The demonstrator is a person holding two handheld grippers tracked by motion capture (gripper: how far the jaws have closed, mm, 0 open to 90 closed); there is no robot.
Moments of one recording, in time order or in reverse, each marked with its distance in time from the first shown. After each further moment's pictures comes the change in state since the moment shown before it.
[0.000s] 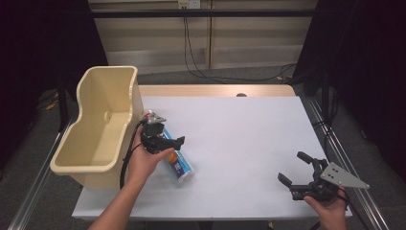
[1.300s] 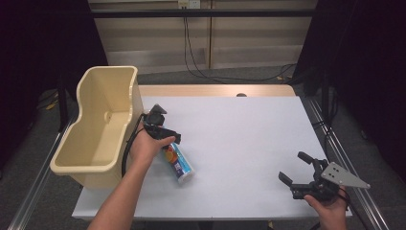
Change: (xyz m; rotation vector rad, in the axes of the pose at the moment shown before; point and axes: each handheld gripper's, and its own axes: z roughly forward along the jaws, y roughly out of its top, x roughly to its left) left arm 0.019 0.022 0.028 0.418 0.104 -0.244; right arm -0.001 0.000 -0.001 0.007 -0.018 0.024
